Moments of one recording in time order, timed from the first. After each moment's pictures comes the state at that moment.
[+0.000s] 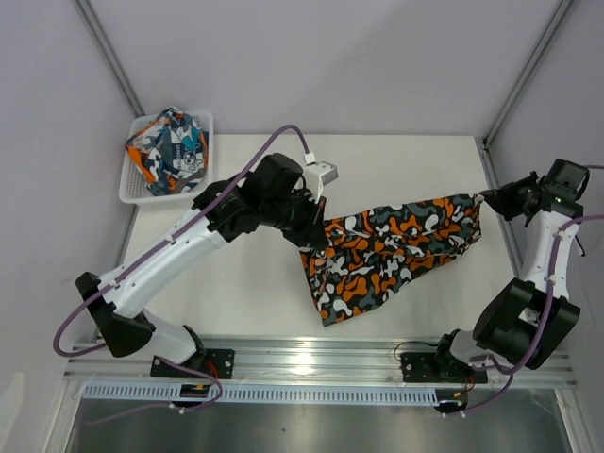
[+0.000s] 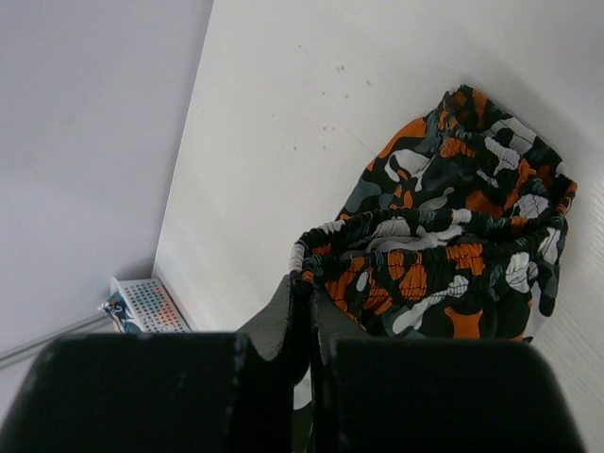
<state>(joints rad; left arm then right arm) -0.88 1.43 1.63 -0.93 0.29 -0.35 -0.53 1.37 1.24 -0.62 -0.45 0.76</state>
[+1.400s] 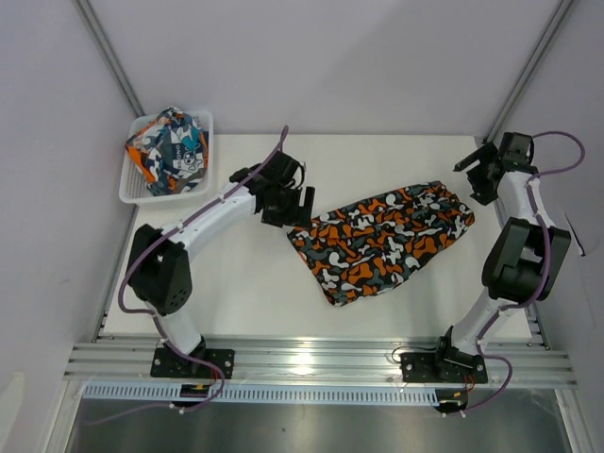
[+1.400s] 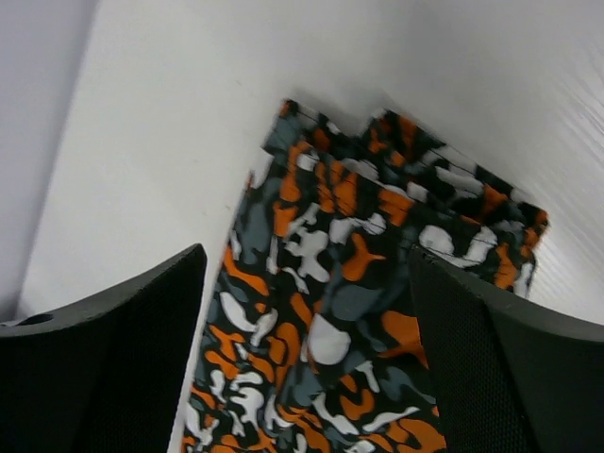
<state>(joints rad) -0.57 1.76 1.48 -0.79 0.10 -0.38 -0.30 1.82 1.51 -0.49 -0.12 0.70</state>
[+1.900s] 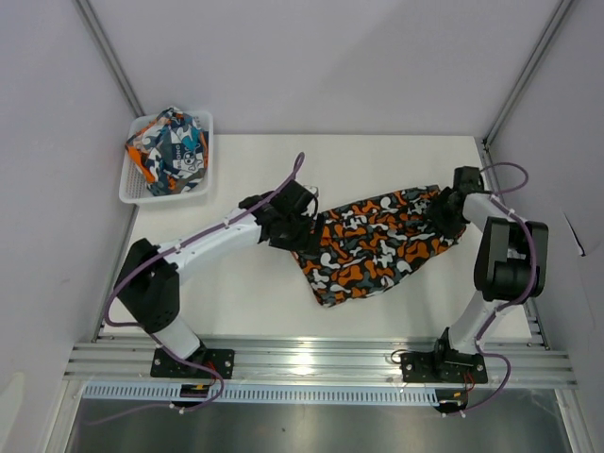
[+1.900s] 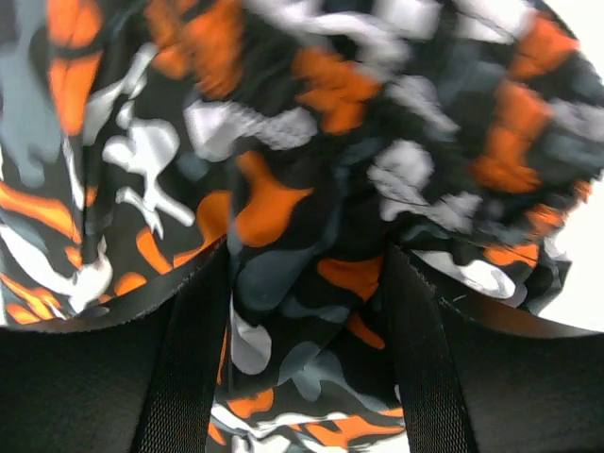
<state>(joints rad) -0.75 1.63 1.29 -0.71 0.00 -0.46 -0.15 1.82 1.18 -0.44 -0.04 0.64</state>
